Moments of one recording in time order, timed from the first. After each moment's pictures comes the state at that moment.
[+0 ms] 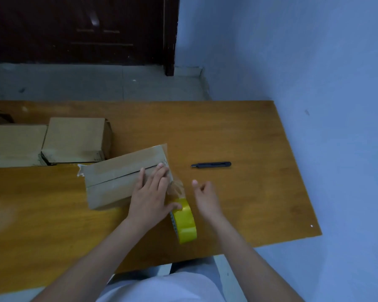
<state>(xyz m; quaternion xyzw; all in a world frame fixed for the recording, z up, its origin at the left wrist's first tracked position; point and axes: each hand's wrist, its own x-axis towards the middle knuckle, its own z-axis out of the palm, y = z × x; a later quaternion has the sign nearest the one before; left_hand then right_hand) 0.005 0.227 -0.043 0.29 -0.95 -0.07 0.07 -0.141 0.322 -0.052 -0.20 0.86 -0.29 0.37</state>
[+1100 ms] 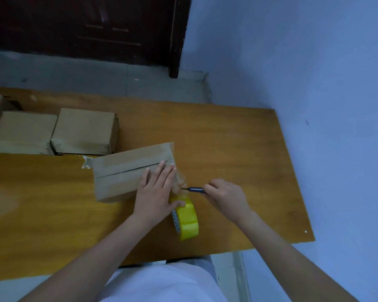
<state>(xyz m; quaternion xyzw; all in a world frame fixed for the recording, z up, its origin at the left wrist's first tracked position) 0.010 0.233 -0.042 0.33 -0.94 -0.09 0.08 -0.182 0.350 -0.017 -0.72 0.69 -0.11 -0.04</state>
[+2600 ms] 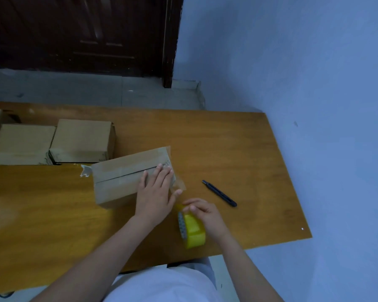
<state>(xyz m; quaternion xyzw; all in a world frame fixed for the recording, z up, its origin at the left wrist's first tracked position) 0.002 0.232 -0.042 0.35 -0.93 -0.09 0.08 -0.120 0.367 -0.030 -0.29 0.72 -0.42 0.48</state>
